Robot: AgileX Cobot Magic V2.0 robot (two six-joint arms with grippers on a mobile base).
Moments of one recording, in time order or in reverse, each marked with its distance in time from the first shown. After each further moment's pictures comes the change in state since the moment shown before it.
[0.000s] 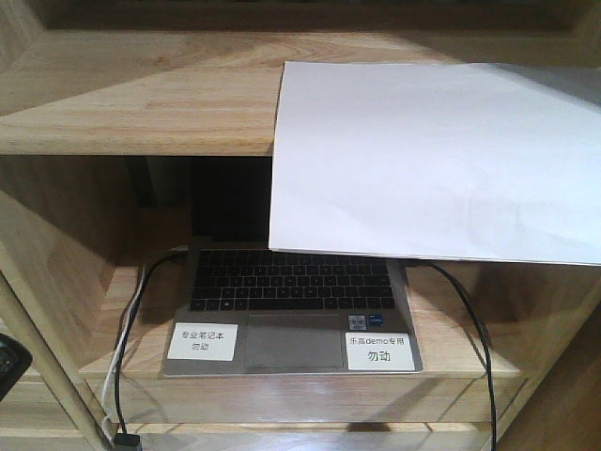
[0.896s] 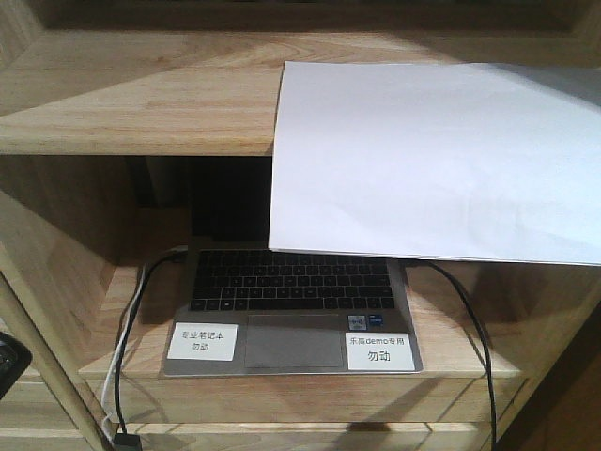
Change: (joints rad) left arm 0.000 0.000 0.000 0.000 -0.006 0.000; right arm 0.000 0.000 0.000 0.000 0.000 0.000
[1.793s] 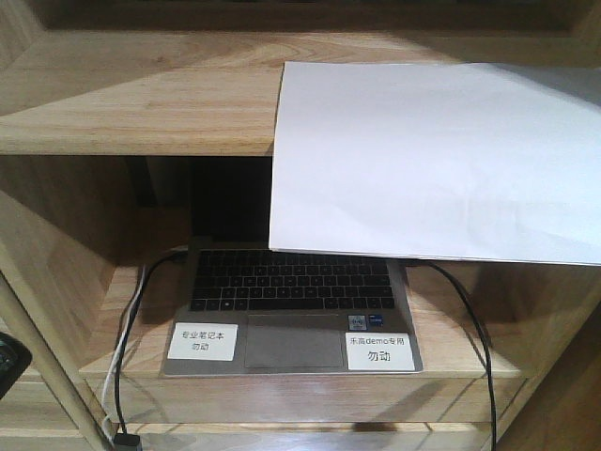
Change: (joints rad) left arm 0.000 0.000 0.000 0.000 0.000 0.000; right arm 0.000 0.000 0.000 -0.118 0.054 1.375
